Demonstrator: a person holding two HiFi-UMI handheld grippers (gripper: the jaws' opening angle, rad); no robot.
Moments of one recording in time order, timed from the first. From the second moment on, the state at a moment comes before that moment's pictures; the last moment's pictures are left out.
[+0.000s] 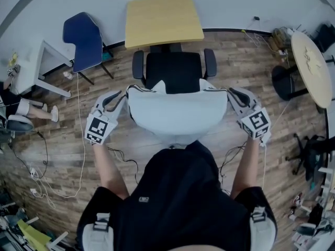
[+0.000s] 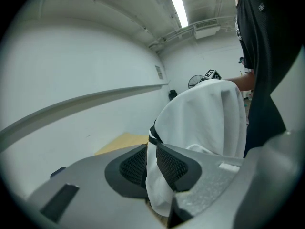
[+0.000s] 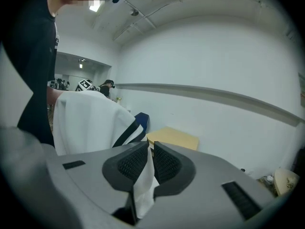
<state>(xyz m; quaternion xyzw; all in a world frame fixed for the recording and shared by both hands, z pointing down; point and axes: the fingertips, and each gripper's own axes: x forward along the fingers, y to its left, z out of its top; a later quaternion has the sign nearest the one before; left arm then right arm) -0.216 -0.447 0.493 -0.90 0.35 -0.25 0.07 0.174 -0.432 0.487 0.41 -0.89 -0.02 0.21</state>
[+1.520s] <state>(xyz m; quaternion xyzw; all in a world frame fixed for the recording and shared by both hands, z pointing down) -0.191 -0.301 0.475 -0.94 0.32 -0.14 0.02 0.117 -0.285 0.517 0.40 -0.90 0.00 0.20</state>
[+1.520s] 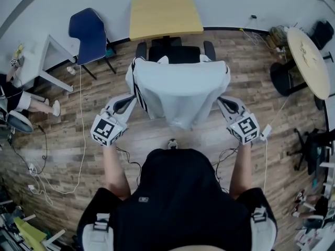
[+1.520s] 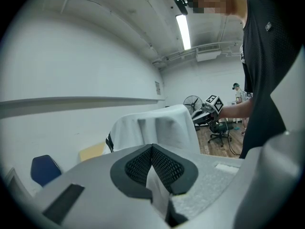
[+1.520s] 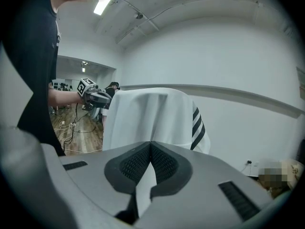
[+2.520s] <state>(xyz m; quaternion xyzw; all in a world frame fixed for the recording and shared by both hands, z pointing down) -0.039 -0.184 0.471 -0.95 0.29 -0.11 -0.02 0.180 -0.189 0.520 0.35 -0.92 0.03 0.19</state>
